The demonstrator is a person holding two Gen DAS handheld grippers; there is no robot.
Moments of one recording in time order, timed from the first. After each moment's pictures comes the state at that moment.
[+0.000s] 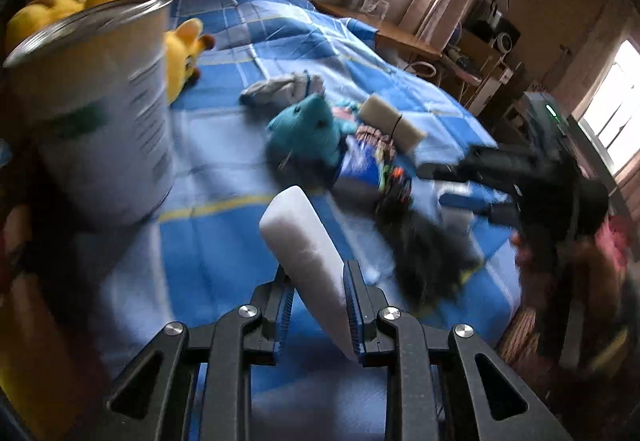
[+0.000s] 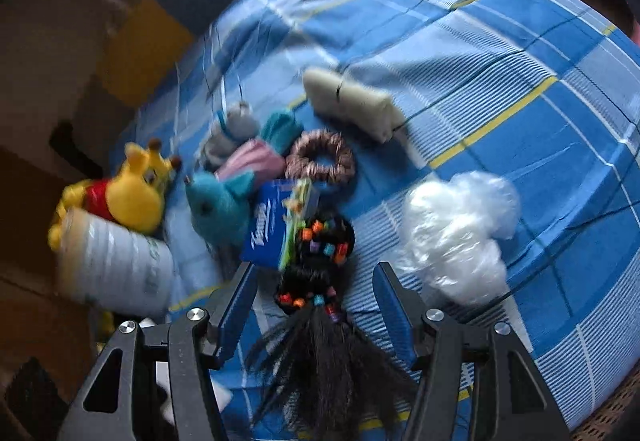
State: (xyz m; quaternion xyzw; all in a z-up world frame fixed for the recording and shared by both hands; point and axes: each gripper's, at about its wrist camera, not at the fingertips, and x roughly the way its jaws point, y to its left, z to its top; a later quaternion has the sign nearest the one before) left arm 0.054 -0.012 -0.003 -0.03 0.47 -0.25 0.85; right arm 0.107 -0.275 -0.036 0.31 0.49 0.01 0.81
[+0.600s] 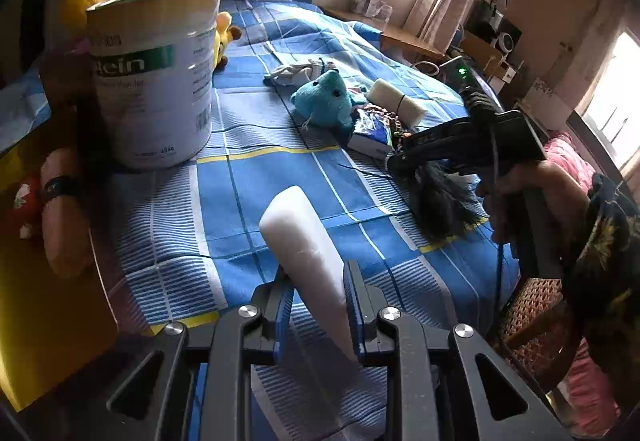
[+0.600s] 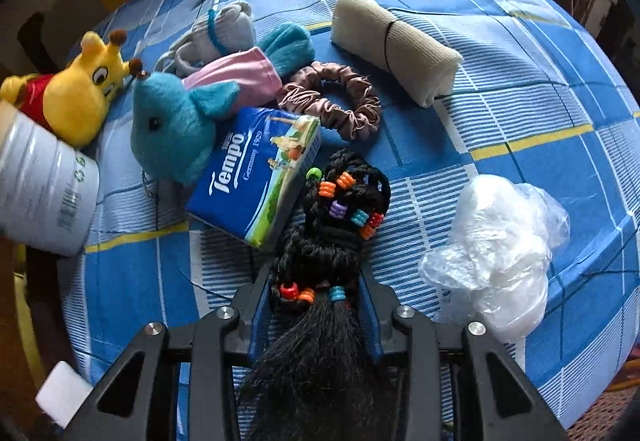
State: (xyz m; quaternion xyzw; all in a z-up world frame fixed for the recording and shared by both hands) left arm -0.004 0.016 -0.012 -0.02 0.45 -0.23 0.86; right arm 0.137 -0.221 -0.074 0.13 0.58 -0.01 0.80
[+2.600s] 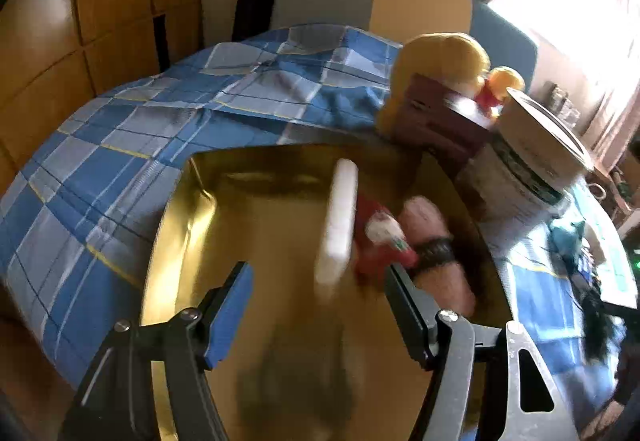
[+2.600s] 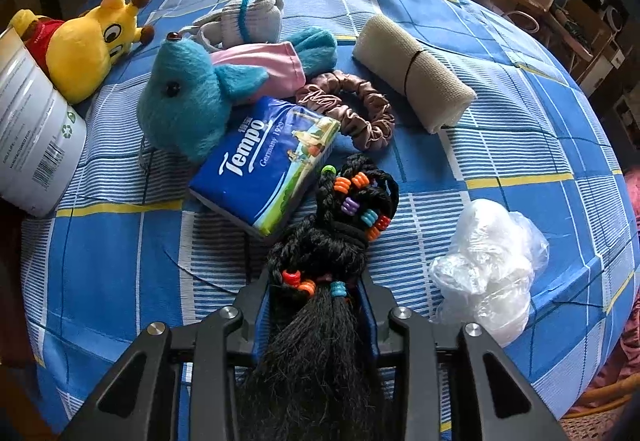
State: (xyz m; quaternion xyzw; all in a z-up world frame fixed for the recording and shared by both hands) left arm 0.016 0.263 0.012 -0.10 0.41 0.09 0.90; right arm 0.131 -0.200 -0.073 0.03 0.57 -0.02 0.82
